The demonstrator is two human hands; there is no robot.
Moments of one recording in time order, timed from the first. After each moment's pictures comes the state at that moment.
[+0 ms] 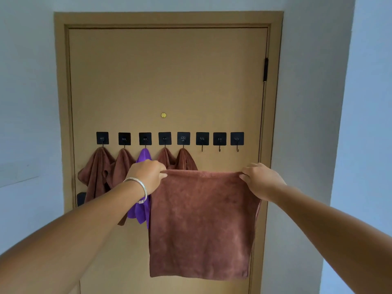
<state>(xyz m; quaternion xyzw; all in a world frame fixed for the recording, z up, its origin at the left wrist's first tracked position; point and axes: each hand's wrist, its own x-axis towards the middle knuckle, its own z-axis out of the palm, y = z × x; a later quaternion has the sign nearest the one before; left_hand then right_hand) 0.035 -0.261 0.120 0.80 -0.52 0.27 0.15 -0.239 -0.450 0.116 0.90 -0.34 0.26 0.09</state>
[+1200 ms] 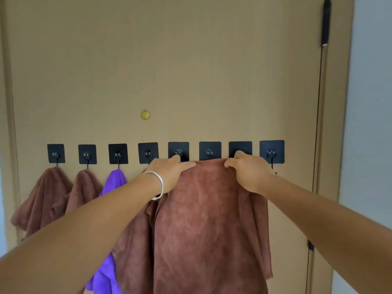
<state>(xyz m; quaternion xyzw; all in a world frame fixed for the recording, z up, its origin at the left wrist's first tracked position) 0.177 -0.546 0.154 0.78 -0.55 0.30 0.04 -0.027 -0.706 0.156 0.91 -0.24 0.28 0.19</state>
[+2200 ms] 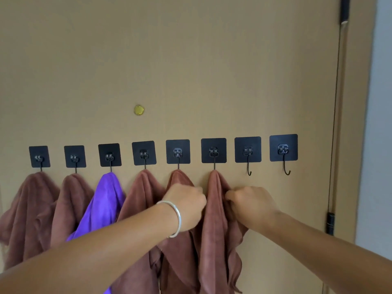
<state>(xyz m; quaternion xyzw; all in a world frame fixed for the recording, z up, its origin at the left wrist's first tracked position) 0.129 -0.559 0.112 0.72 -0.61 0.32 -0.11 -0.008 -0.692 0.084 0.92 -0.23 0.25 0.20</state>
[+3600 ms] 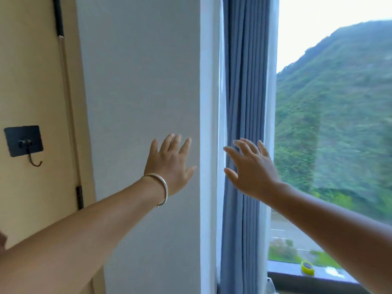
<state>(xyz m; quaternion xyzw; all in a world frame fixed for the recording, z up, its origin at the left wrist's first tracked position) -0.171 -0.525 0.129 0.22 -0.88 0.25 0.33 -0.315 -0.349 0.117 0.46 -0.78 0.12 0.40</state>
